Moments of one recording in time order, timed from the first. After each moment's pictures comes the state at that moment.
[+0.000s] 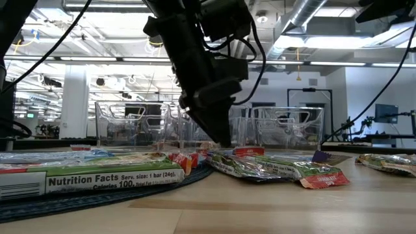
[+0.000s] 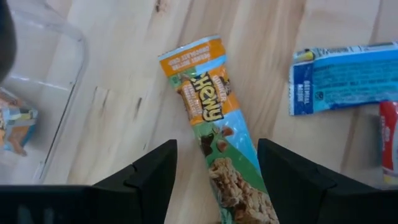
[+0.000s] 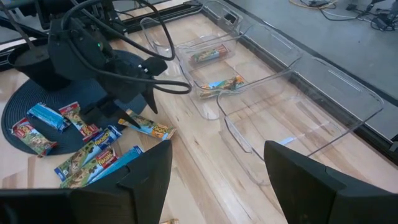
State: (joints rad) left arm -0.12 2.05 1.41 -0.49 -0.28 -0.31; right arm 0.90 0.82 1.03 -1.43 0.97 1.20
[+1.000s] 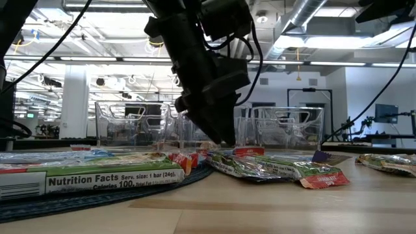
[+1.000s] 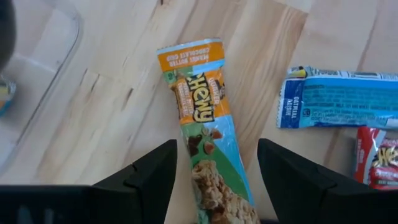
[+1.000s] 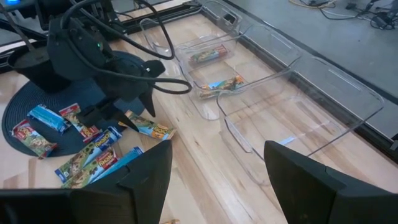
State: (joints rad) left arm -0.12 2.05 1.41 -0.48 -0.25 -0.47; right arm 0.89 0.82 1.03 -1.43 0.97 1.20
